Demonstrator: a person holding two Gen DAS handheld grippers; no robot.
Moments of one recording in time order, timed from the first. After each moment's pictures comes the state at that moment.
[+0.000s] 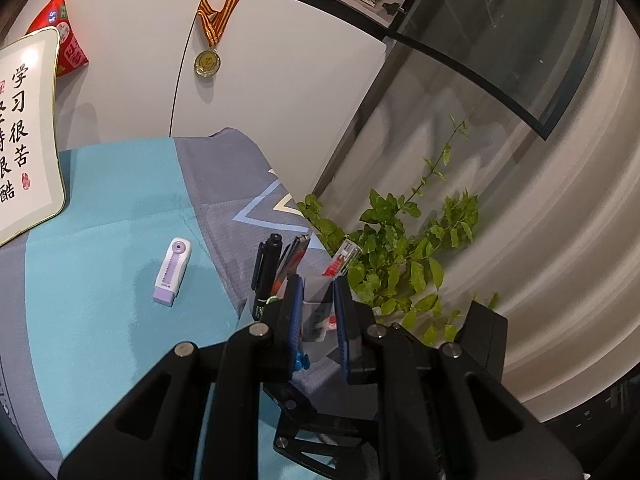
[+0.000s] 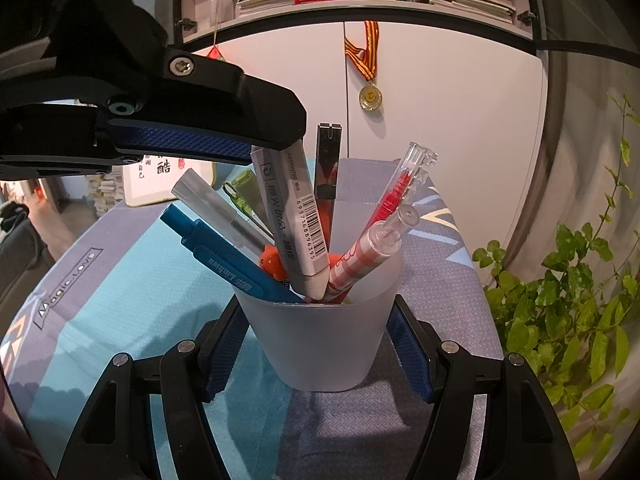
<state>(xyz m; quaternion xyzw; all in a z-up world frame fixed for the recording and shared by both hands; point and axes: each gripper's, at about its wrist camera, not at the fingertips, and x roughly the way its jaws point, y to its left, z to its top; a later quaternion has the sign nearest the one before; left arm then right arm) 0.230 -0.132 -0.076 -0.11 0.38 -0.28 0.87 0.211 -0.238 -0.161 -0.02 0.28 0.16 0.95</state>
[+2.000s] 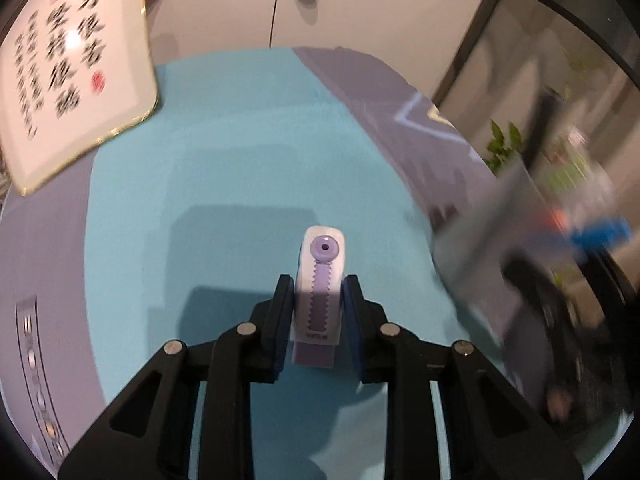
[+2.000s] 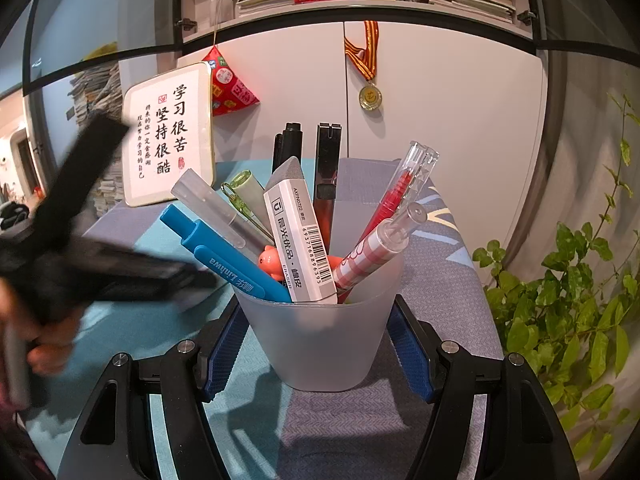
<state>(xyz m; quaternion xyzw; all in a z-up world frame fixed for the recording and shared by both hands) 0.252 -0.060 -0.182 -0.02 0.48 -0.16 0.86 0.210 -0.237 -0.161 -0.02 0.28 0.15 0.95</state>
